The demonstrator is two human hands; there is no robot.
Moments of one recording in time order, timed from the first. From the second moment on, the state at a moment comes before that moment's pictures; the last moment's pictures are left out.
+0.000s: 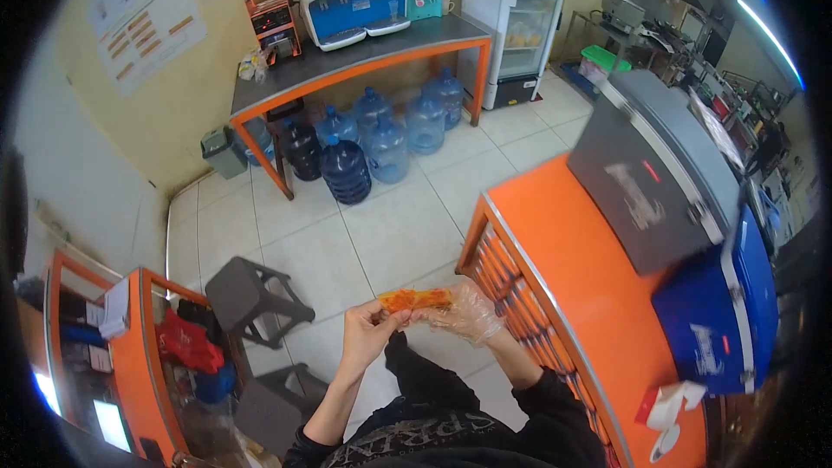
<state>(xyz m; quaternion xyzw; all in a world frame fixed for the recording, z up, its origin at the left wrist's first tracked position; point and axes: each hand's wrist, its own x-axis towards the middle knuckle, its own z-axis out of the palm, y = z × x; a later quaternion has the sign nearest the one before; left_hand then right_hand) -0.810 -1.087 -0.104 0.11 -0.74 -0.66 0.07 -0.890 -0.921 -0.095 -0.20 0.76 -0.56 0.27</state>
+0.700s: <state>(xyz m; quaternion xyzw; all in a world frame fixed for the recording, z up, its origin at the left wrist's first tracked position) -1.663 -1.087 -0.114 -0.20 -0.68 -0.68 -0.19 -1.581 -0.919 -0.102 0.17 0.69 -0.69 0.10</state>
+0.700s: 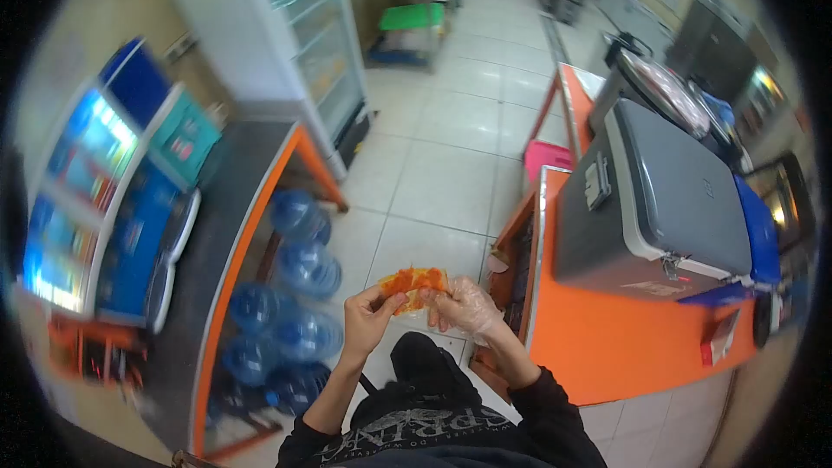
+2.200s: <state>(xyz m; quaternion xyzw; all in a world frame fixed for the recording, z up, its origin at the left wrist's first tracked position) -2.427 0.492 -0.121 -0.55 -0.50 -0.45 -0.50 -2.227 0.504 -0.113 0.46 0.62 -0.54 -0.33</state>
